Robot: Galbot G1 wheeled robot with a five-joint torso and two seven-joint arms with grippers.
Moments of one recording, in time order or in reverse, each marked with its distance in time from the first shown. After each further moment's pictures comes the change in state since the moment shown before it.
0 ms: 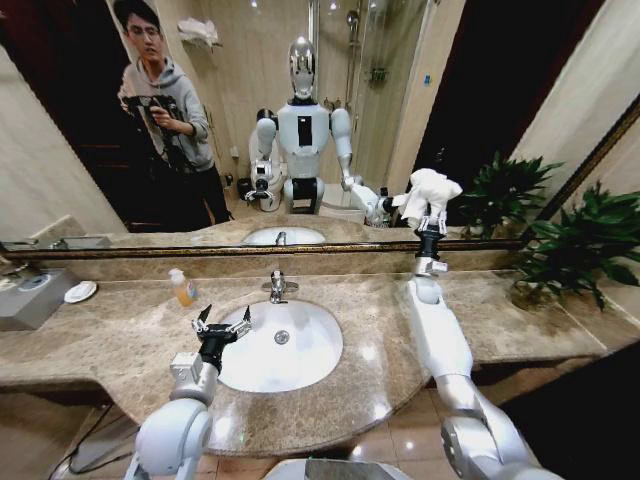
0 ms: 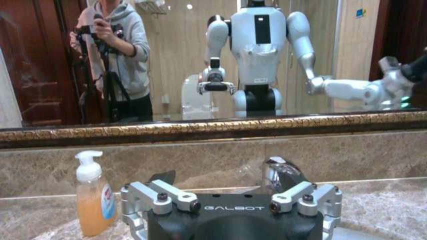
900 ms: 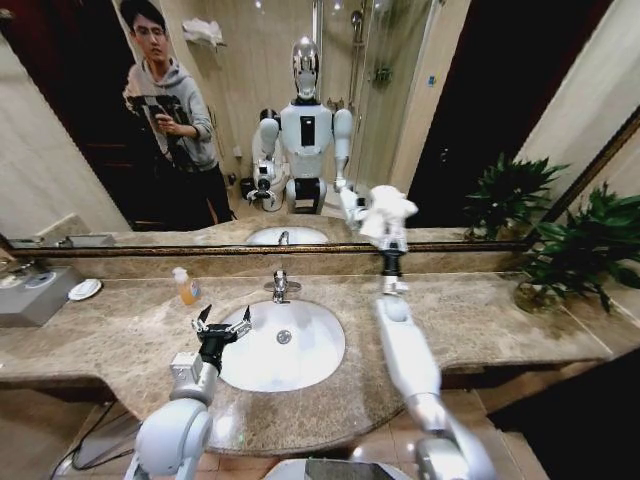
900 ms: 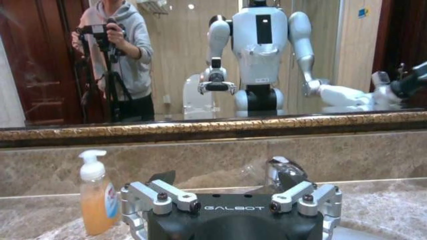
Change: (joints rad) left arm 0.000 0.000 0.000 0.000 0.000 0.000 0.000; right arm -0.081 -0.005 0.030 -0.007 0.034 0.059 0.020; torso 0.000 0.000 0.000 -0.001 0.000
